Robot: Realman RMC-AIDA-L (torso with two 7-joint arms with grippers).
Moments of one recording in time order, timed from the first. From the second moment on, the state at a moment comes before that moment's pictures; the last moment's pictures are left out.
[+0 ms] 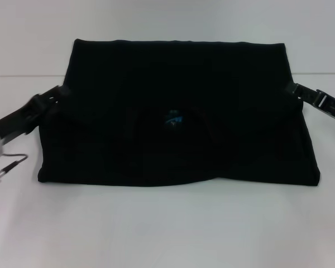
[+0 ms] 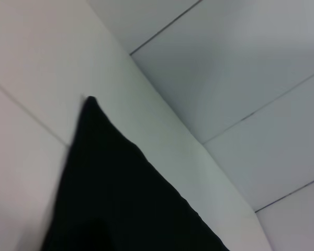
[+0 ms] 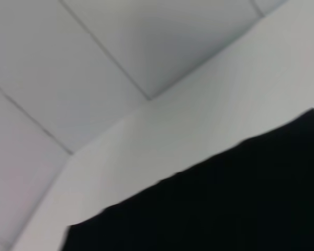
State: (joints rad) left arm -0.57 -2.10 0.25 0.49 1.94 1.11 -2.01; right arm 0.61 2.07 -0.51 -0.44 -1.77 -0.99 1.77
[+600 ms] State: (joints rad) left arm -0.47 -2.04 0.24 0.73 2.31 1.49 -2.31; right arm 0.56 2.05 -0.62 -0.44 -1.97 -1.47 1.42
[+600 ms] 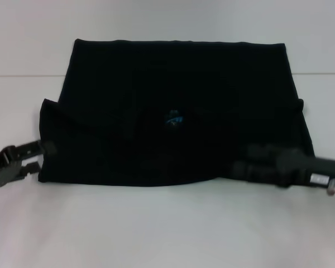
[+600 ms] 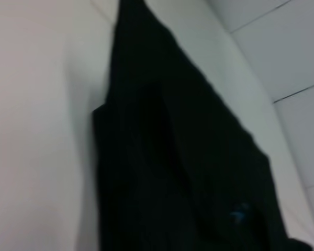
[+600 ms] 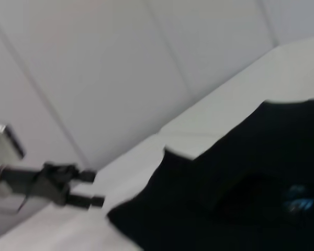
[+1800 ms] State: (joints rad) left arm -0.52 -2.04 0.30 0.64 2.36 1.33 -2.29; right arm 0.57 2.09 -0.70 -0.44 -2.03 -1.41 1.34
